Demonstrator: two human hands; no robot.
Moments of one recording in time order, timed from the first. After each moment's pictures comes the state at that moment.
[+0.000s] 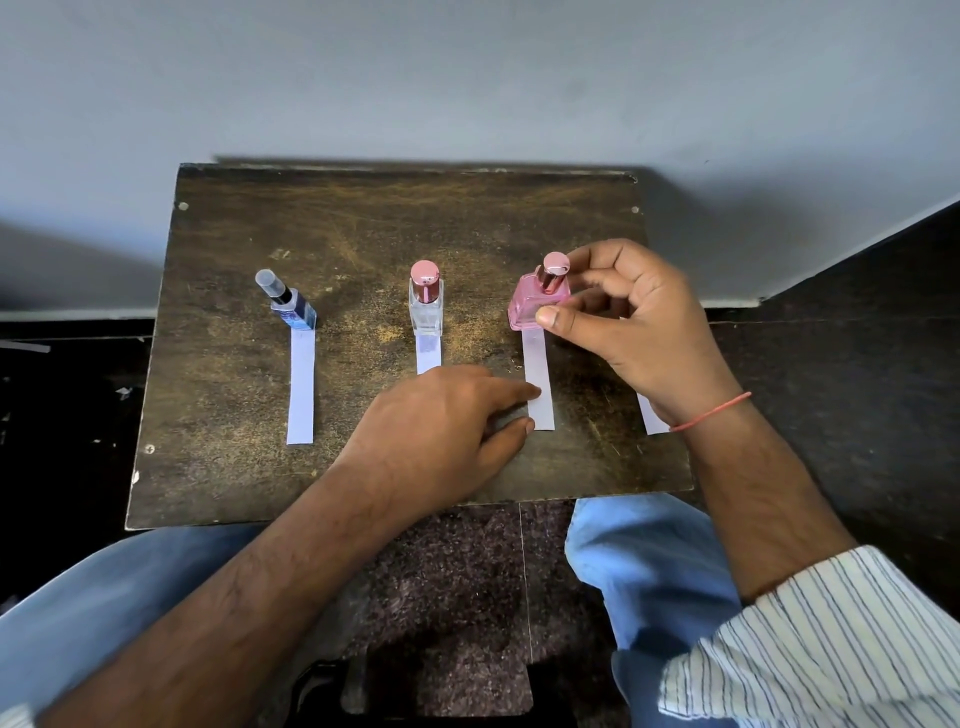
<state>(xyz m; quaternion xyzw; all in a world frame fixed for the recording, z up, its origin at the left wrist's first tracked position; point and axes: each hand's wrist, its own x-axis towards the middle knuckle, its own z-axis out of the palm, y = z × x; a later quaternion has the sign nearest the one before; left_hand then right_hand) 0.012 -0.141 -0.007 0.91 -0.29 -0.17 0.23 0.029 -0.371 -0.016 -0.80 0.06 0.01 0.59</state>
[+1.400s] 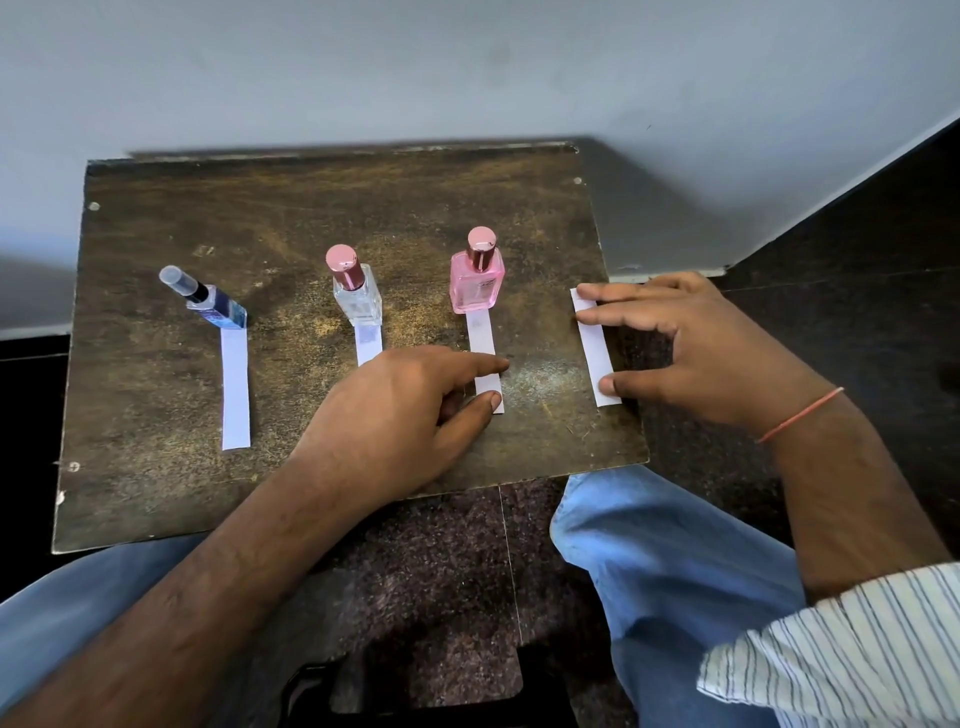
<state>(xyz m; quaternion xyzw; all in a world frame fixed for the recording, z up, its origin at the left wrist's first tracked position) 0.013 -0.156 -0.010 0.90 -0.27 -0.16 0.29 -0.013 -0.468 -0.003 -0.95 -0.05 0.17 0.25</state>
